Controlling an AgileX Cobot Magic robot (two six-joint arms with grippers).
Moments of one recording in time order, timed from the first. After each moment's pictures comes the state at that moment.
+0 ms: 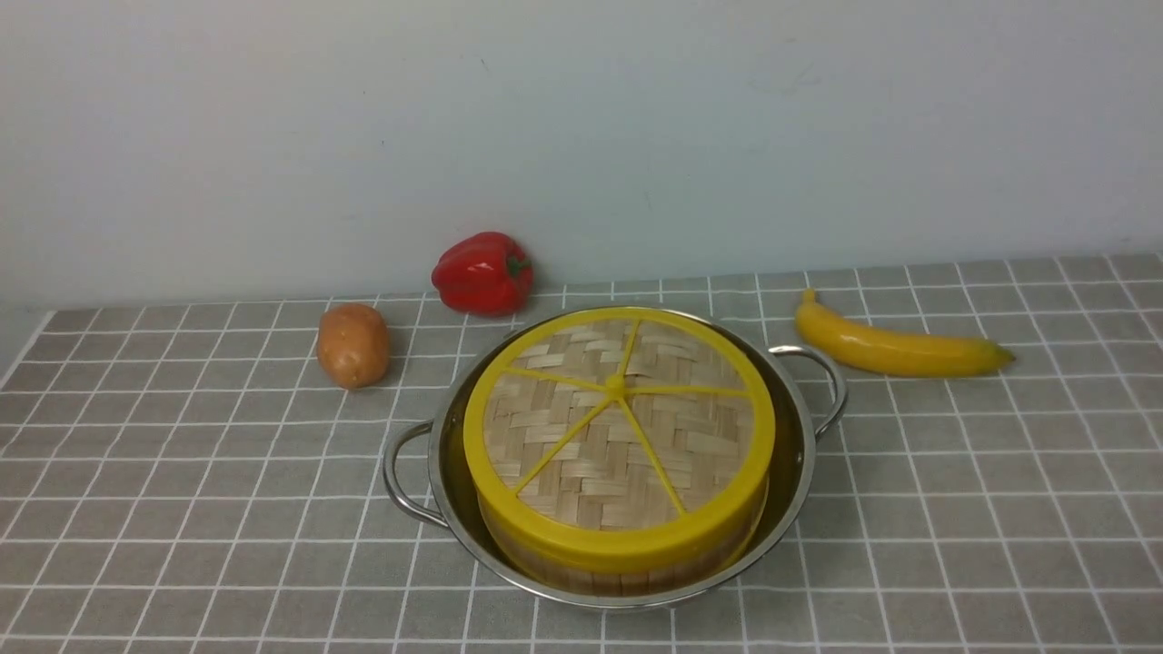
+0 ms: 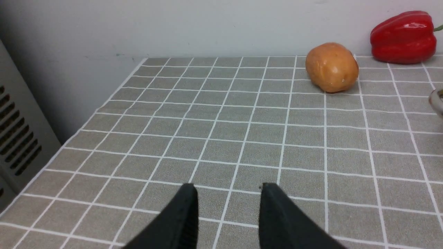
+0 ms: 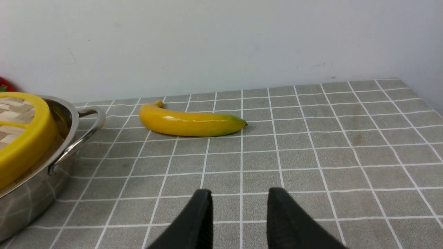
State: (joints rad) right arm 0.03 0.01 0.01 -0.16 0.35 0.36; left arm 0.22 0.00 0.01 0.00 0.35 0.08
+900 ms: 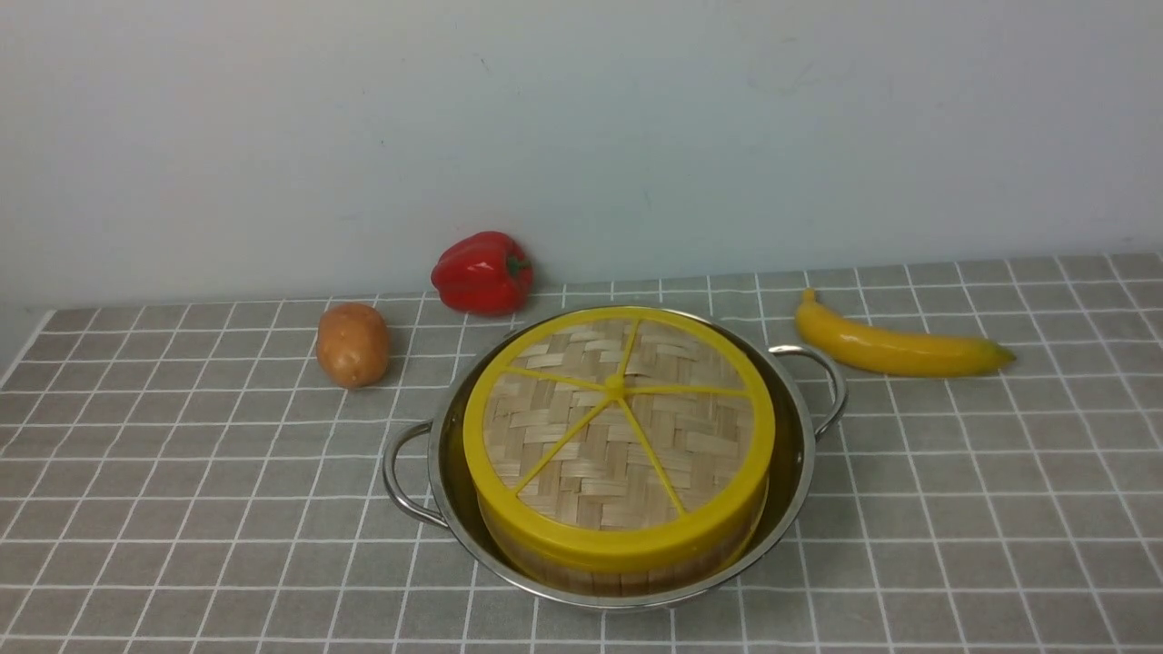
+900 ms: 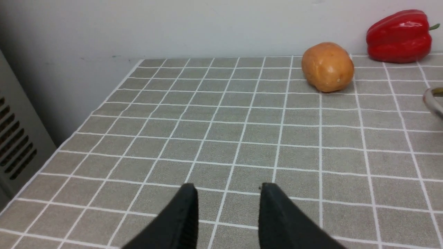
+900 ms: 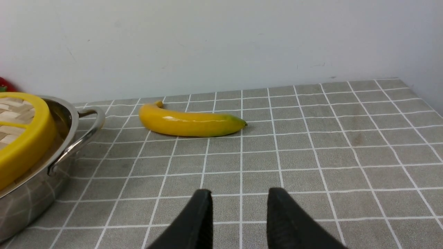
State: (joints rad) right arm 0.03 0.01 0.01 -0.16 0.35 0.36; left arm 0.19 0.00 0.01 0.00 0.35 0.08
